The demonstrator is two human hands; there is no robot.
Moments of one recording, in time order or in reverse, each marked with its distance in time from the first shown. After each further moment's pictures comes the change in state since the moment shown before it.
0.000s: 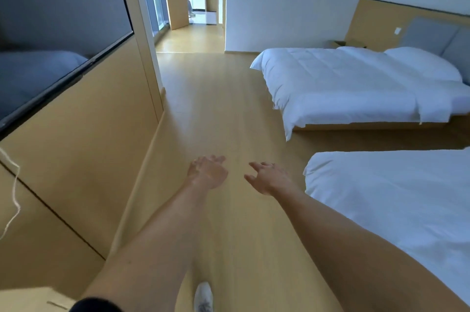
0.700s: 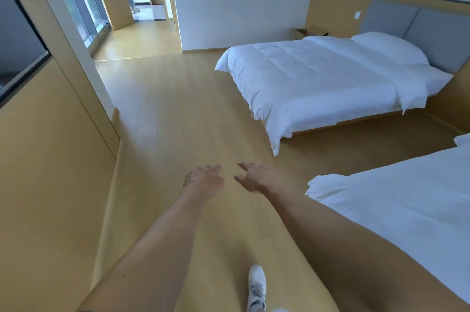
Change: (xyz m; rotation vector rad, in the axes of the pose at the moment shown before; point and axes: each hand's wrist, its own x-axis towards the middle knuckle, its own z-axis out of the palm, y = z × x) left_hand 0.366 0.001 -0.096 0.017 -0.114 0.183; right_hand 0.363 0.009 -0.104 0.087 -0.032 0.145
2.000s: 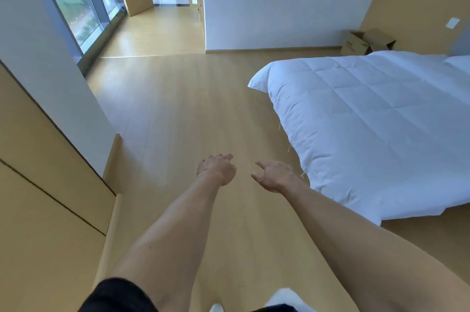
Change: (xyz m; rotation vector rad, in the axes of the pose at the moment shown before) left_hand 0.744 -0.205 -0.296 -0.128 0.005 -0.052; right_hand 0.762 -0.122 -0.263 -0.096 -0.052 -0.026
